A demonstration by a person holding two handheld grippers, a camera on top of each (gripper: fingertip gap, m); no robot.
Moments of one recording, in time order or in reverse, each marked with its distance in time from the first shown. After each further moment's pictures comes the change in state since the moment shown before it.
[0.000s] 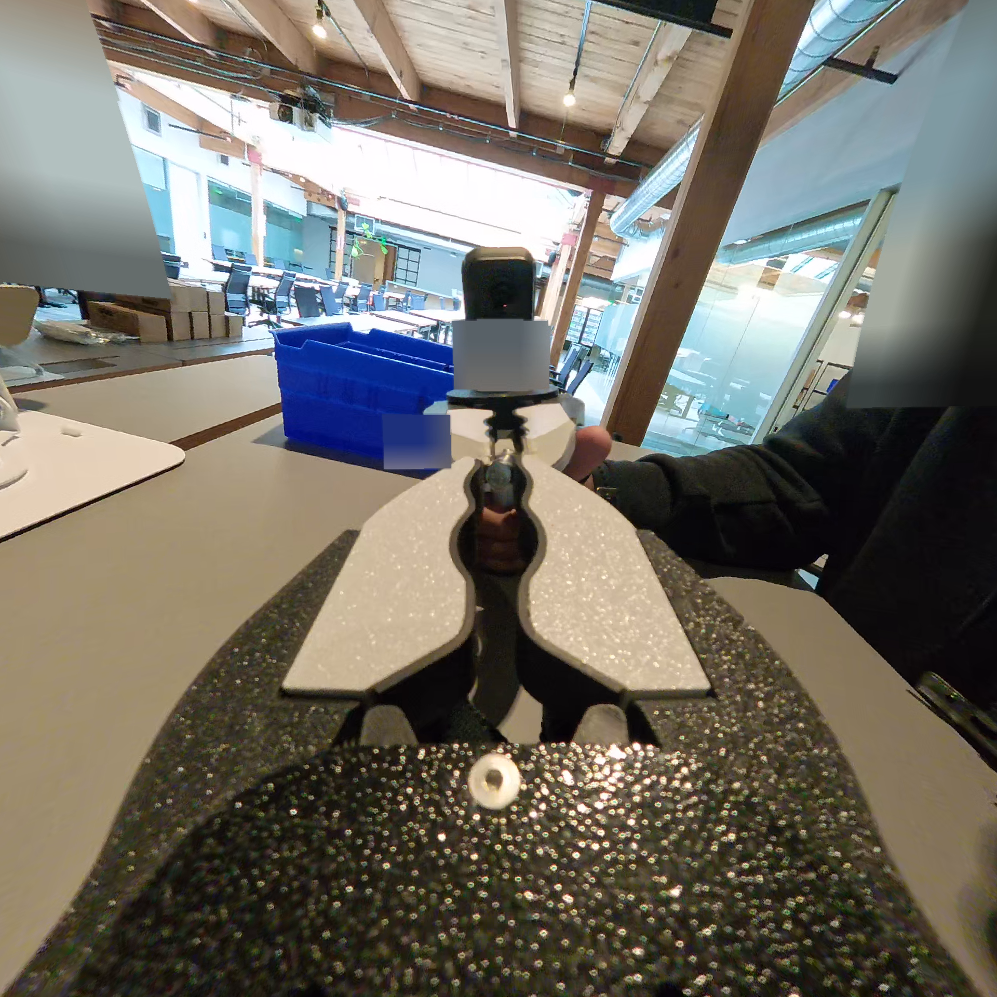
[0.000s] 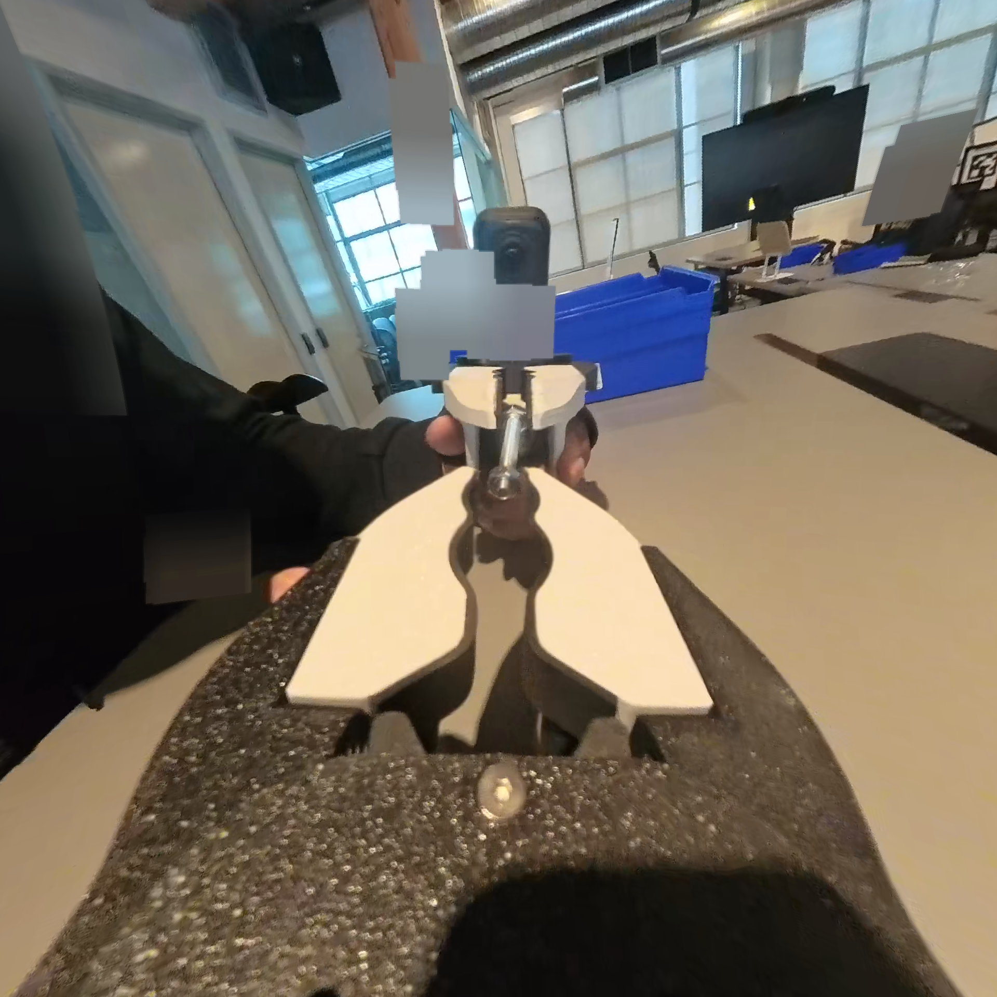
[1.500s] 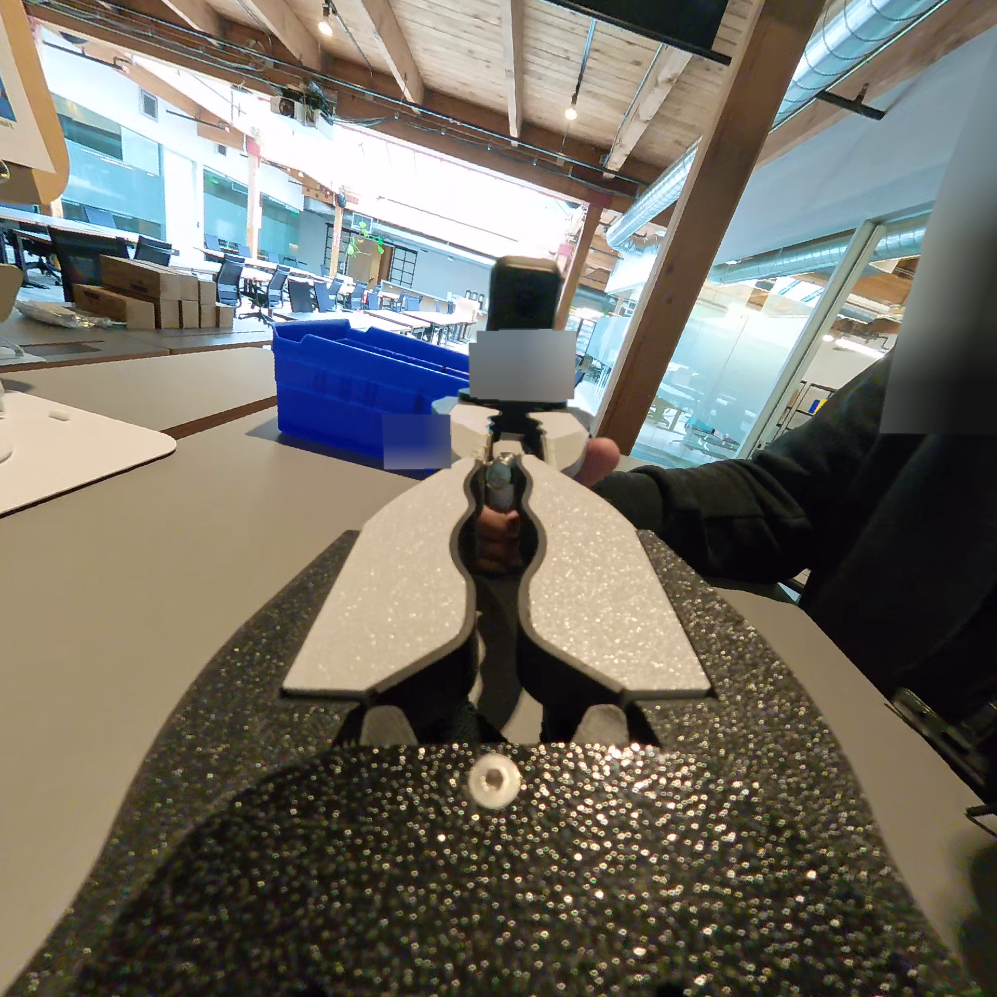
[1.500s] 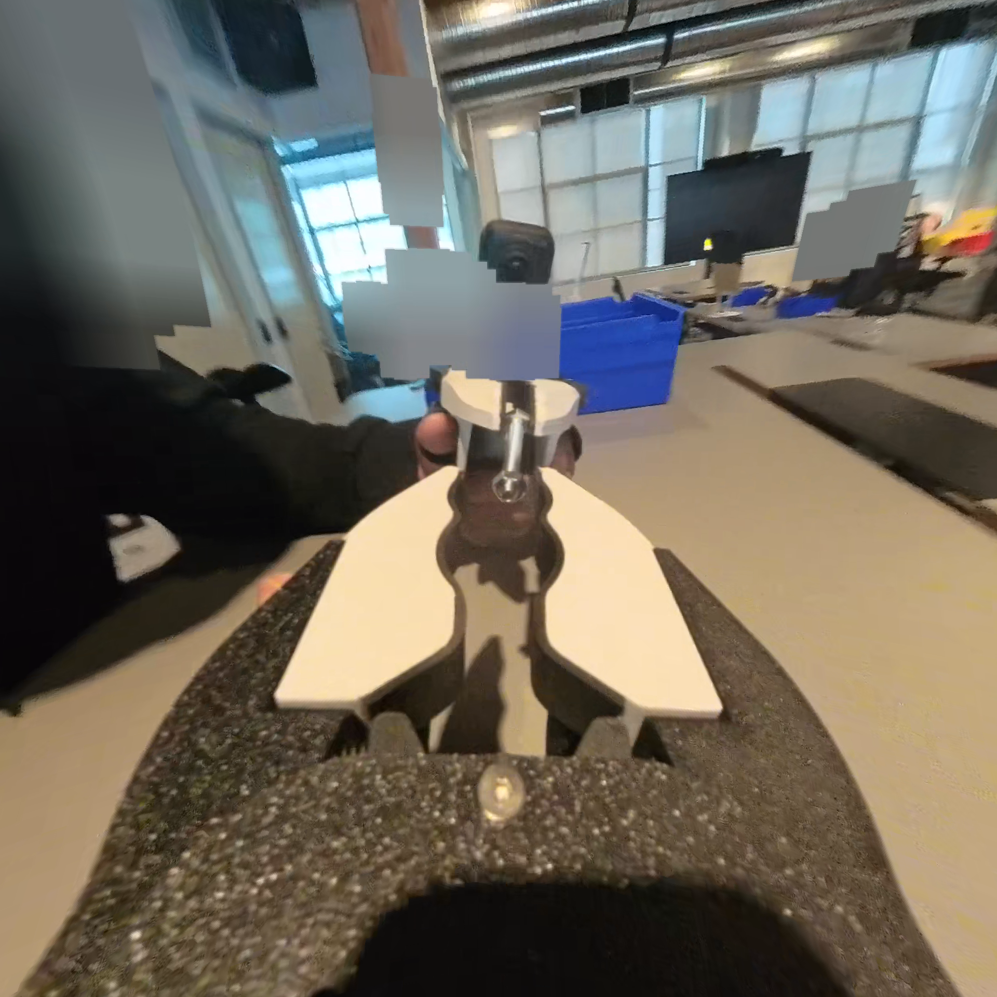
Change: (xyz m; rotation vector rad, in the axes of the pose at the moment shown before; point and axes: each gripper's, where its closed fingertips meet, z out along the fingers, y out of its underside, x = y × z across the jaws) left arm -0.003 -0.001 -0.002 0.012 0.004 -0.051; right arm 0.001 -0.003 0.000 0.026 0.048 -0.089
